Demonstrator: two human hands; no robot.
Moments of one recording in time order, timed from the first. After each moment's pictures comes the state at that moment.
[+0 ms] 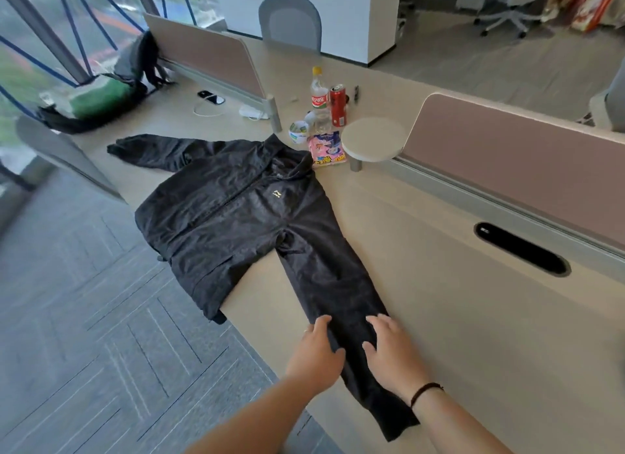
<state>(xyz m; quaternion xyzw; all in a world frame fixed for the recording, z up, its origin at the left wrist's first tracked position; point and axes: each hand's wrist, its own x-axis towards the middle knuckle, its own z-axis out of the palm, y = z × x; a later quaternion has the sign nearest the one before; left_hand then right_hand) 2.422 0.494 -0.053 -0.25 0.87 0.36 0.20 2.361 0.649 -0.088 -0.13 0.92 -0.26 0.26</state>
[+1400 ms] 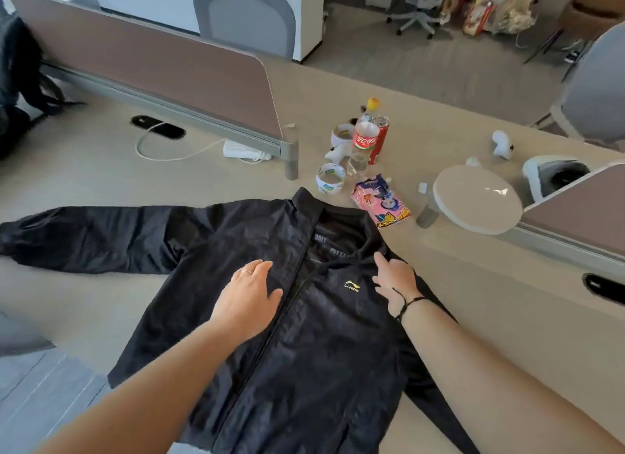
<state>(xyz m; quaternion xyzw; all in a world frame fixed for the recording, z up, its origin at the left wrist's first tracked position) 2.108 -0.020 -0.040 -0.04 0.96 0.22 0.15 2.033 0.250 -0.091 0.36 0.71 -0.58 0.16</state>
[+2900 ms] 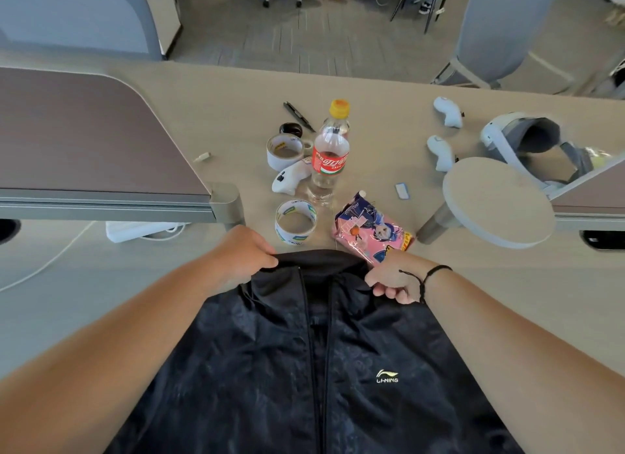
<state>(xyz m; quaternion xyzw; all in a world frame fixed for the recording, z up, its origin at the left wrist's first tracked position) 1.758 -0.020 -0.104 0.07 0.88 0.34 0.32 1.867 0.231 -0.090 0.42 0.73 -0.39 0.37</state>
